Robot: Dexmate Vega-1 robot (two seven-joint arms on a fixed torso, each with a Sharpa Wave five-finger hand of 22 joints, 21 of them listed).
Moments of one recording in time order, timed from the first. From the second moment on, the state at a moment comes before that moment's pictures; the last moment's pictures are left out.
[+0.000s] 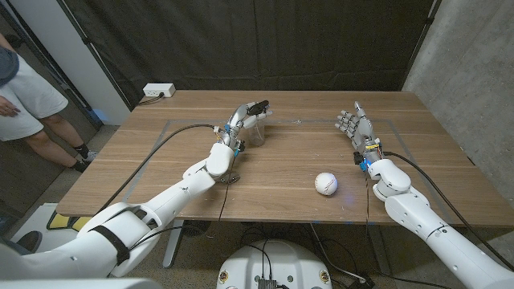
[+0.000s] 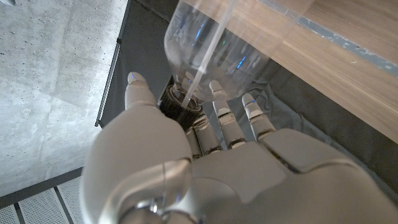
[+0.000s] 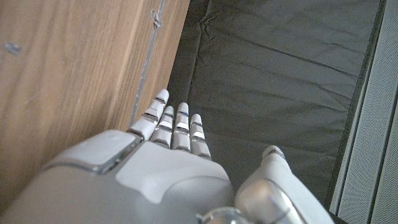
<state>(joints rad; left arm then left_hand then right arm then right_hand) 0.59 0.32 0.66 -0.94 0.17 -0.59 0.44 1.01 0.17 -0.14 -0.13 0.24 0.78 -0.06 0.43 0.19 0.85 -0.19 0.30 0.27 0.57 -0.05 0.25 0.18 0.18 0.18 0.23 0.18 -1.06 -0.58 -0.29 -1.53 0.64 0.30 -0.09 0.09 -0.01 0.26 -0.06 0.19 0.19 0.10 0.20 0.19 0.26 0.14 0.24 0.19 0.13 0.13 0.19 0.18 0.23 0.01 0.32 0.18</state>
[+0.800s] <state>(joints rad) 0.60 0.31 0.64 -0.98 0.18 -0.58 0.50 1.03 0.16 -0.08 -0.09 0.19 0.91 -0.08 0.46 0.19 1.06 -0.15 0.41 0.38 0.90 -0.12 0.27 0.18 0.30 0.21 0.23 0.18 -1.06 -0.57 -0.29 -1.54 0.62 0.33 -0.10 0.09 -0.01 0.25 -0.06 0.19 0.20 0.09 0.20 0.19 0.26 0.14 0.24 0.19 0.13 0.13 0.19 0.18 0.23 0.01 0.31 0.18</state>
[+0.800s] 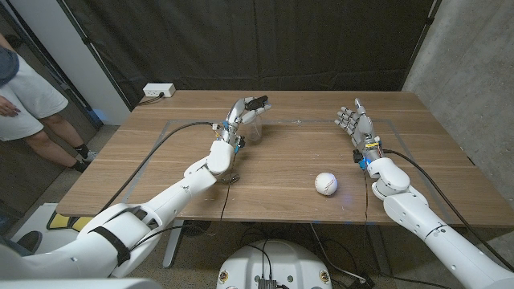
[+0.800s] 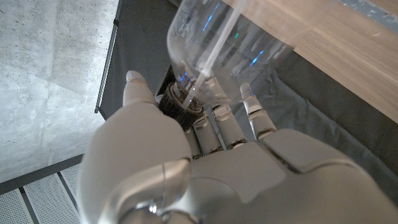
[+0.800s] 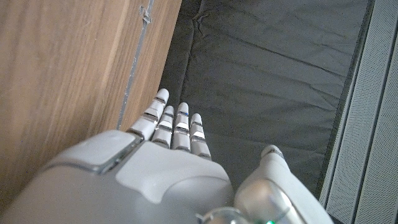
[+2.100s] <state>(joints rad) 0.66 0.32 0.61 -1.08 0.18 -0.51 0.55 1.02 0.12 -0.04 -0.08 0.18 0.90 -0.04 0.42 0.19 1.05 -0.18 0.36 0.44 0.84 -0.10 0.19 0.19 0.32 0.21 0.20 0.18 -1.08 -0.59 -0.28 -1.57 0.61 0.33 -0.12 0.09 -0.01 0.25 -0.06 0.19 0.20 0.09 0.20 0.19 0.26 0.14 0.24 0.19 0.14 0.12 0.19 0.18 0.23 0.01 0.30 0.18</state>
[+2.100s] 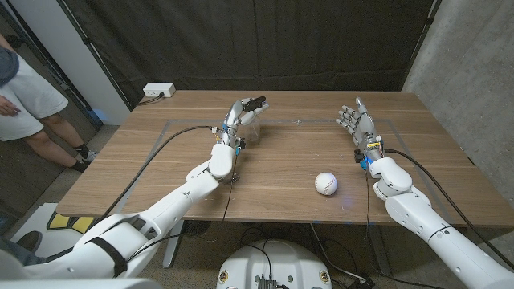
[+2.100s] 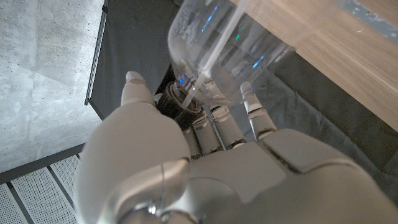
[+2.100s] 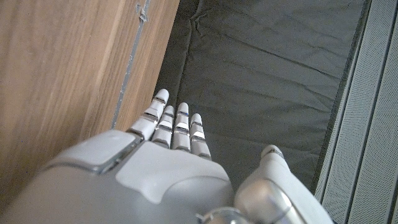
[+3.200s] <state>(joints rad) 0.68 0.33 0.60 -1.12 0.19 -0.47 0.57 1.04 0.10 0.00 -0.09 0.18 1.04 -0.06 0.52 0.26 1.17 -0.11 0.55 0.47 1.19 -0.21 0.32 0.33 0.43 0.14 0.23 0.19 -1.08 -0.58 -0.28 -1.58 0.61 0.33 -0.12 0.08 0.00 0.25 -0.06 0.19 0.20 0.09 0.20 0.19 0.26 0.14 0.24 0.19 0.14 0.12 0.19 0.18 0.24 0.01 0.30 0.18</state>
